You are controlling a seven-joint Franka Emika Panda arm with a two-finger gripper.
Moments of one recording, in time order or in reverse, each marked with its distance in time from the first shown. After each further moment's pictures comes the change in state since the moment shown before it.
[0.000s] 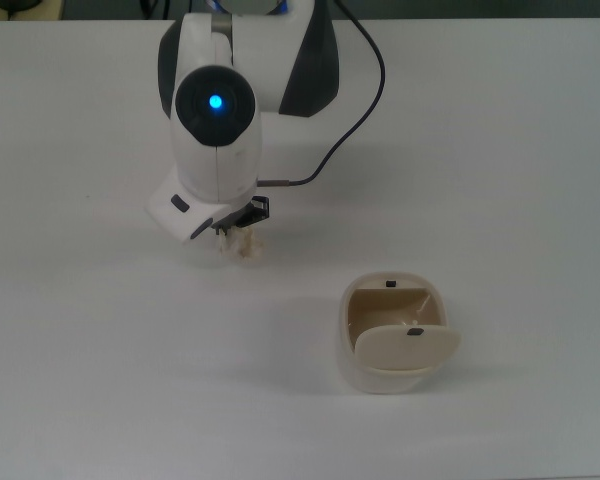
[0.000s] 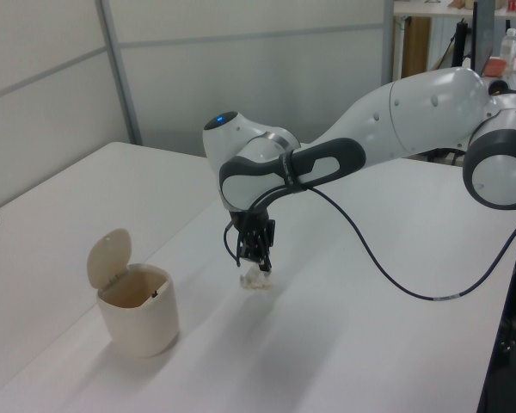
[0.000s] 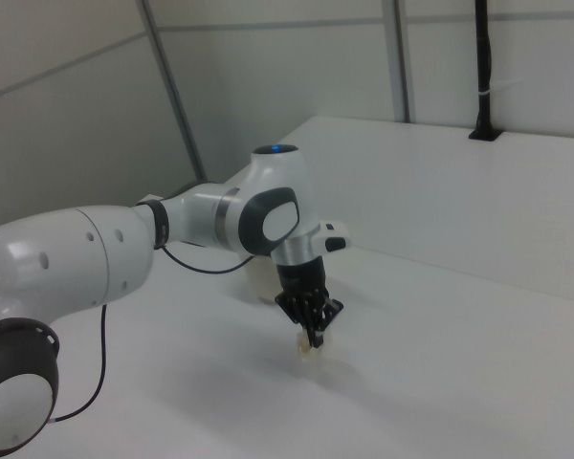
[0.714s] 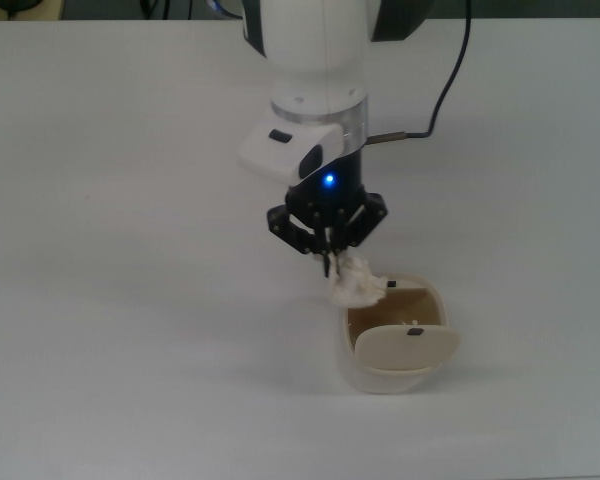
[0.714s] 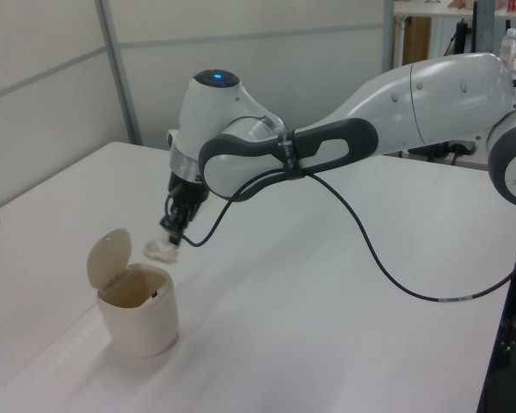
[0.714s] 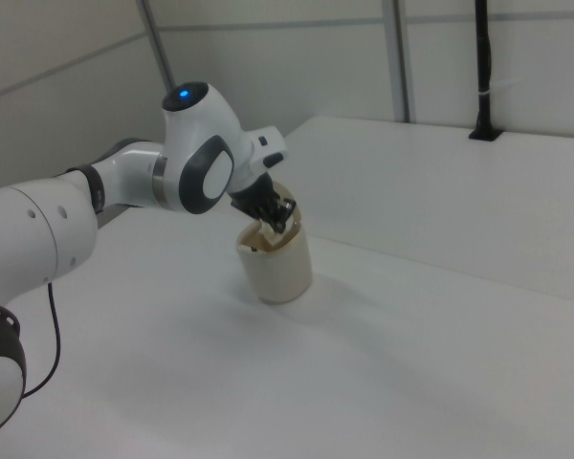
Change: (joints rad) arm 0.059 -0.080 0.109 0.028 0.071 0.461 0.039
